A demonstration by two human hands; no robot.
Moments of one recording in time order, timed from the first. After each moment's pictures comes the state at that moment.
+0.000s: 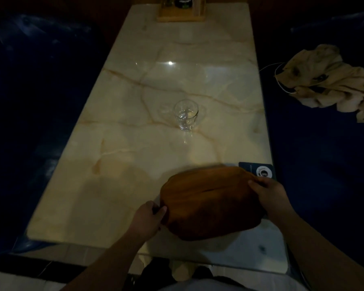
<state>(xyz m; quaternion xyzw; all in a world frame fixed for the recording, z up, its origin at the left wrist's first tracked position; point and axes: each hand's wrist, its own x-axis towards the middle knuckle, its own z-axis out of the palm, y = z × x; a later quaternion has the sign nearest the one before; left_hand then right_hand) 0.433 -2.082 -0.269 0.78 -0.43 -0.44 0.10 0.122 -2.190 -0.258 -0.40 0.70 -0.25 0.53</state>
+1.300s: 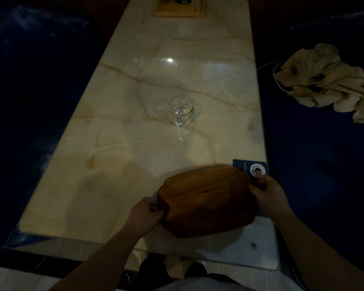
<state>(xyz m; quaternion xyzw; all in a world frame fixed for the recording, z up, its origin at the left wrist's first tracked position) 0.421 -2.084 -0.271 0.79 -0.42 -0.45 0.08 0.096 -2.184 -0.264 -0.51 0.70 -0.19 0.45</state>
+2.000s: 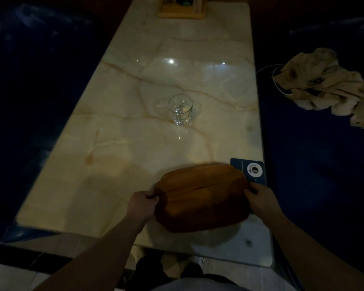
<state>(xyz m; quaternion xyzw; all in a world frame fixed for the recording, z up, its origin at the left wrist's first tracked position) 0.407 -2.096 -0.273 0.84 -0.29 -0.41 0.21 0.094 -2.175 -0.283 -0.55 0.68 -0.13 0.47</state>
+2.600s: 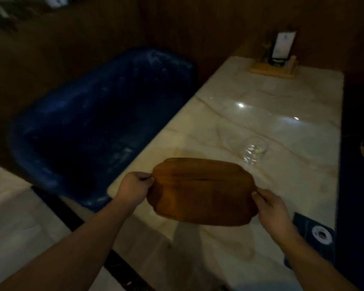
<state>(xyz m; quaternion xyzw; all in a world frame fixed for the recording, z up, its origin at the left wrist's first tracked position) 0.522 -2.016 -0.115 0.86 -0.23 -0.28 0.37 0.241 -2.175 -0.184 -0.65 0.51 -0.23 0.51</state>
